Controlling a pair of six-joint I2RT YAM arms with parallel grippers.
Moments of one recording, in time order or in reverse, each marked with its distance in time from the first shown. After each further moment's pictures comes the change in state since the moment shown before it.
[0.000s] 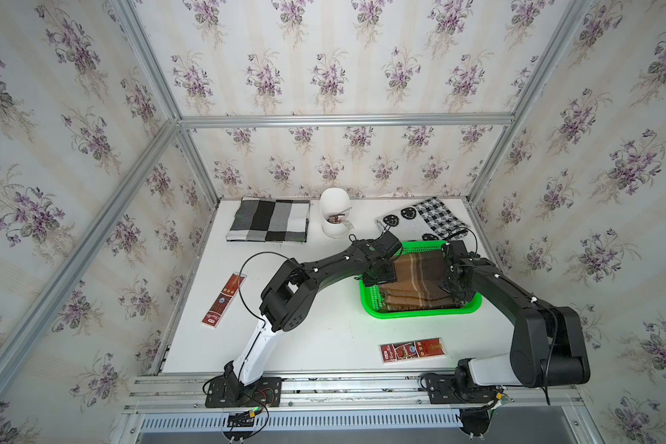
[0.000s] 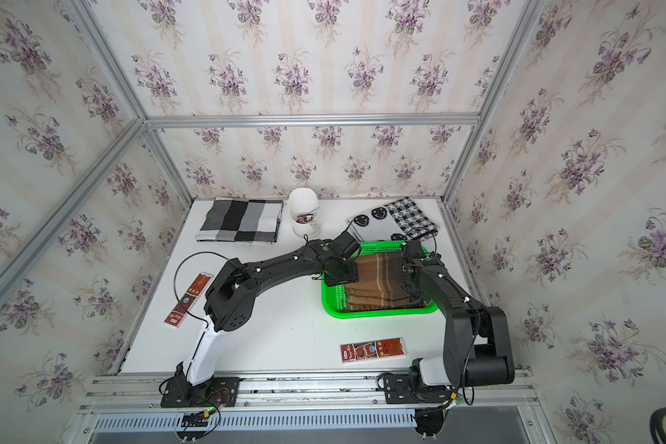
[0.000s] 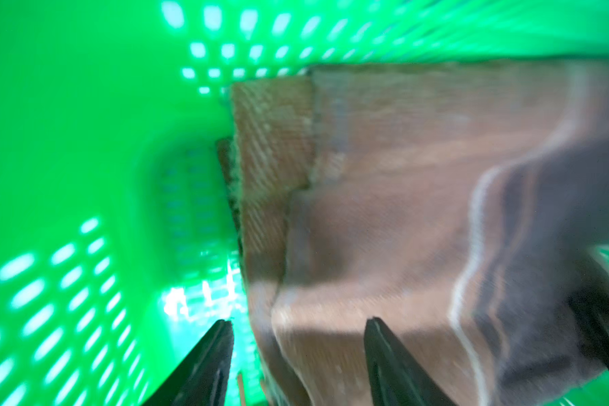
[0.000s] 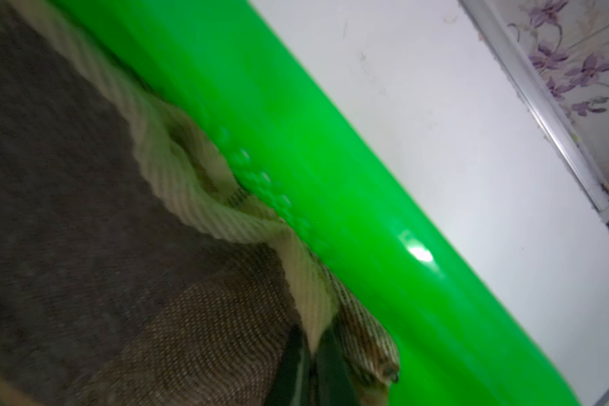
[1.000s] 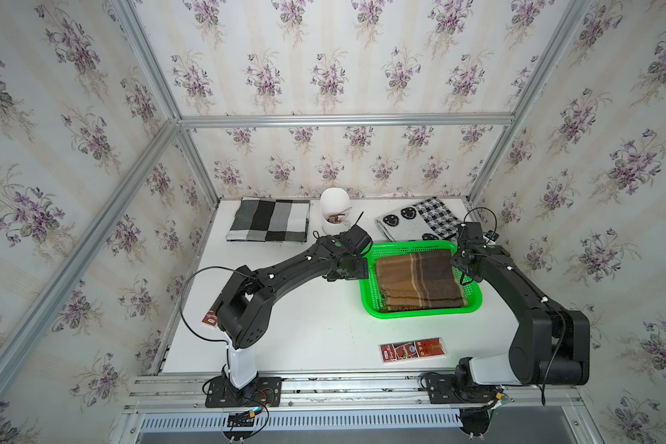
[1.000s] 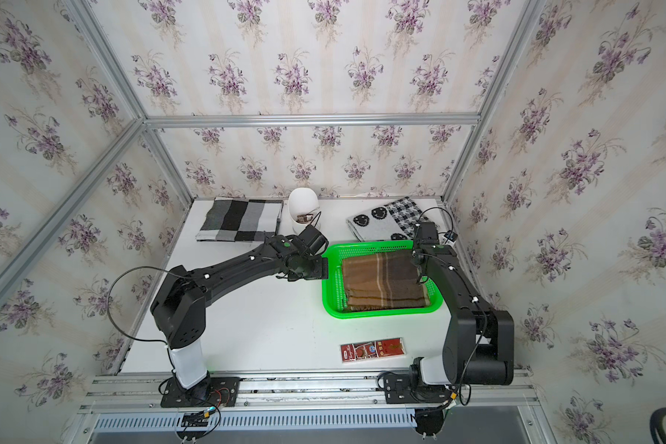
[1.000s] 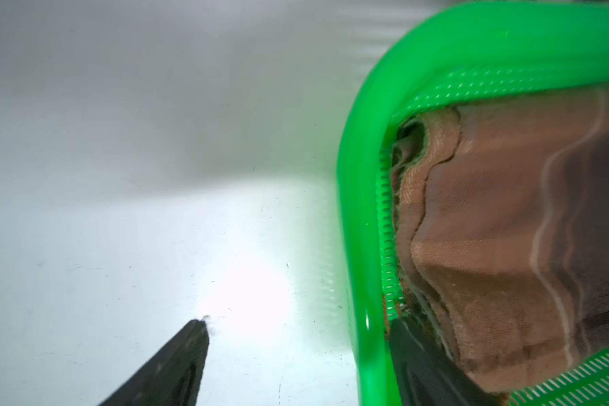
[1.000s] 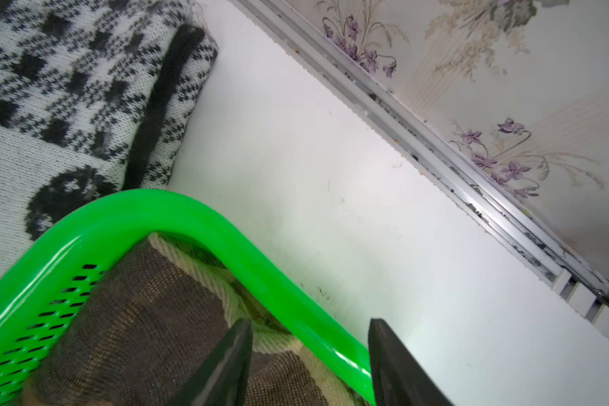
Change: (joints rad) left arm 0.106 -0.304 -0.324 -0.041 -0.096 0.180; right arm -0.081 0.018 0.153 0.052 0.079 -0.016
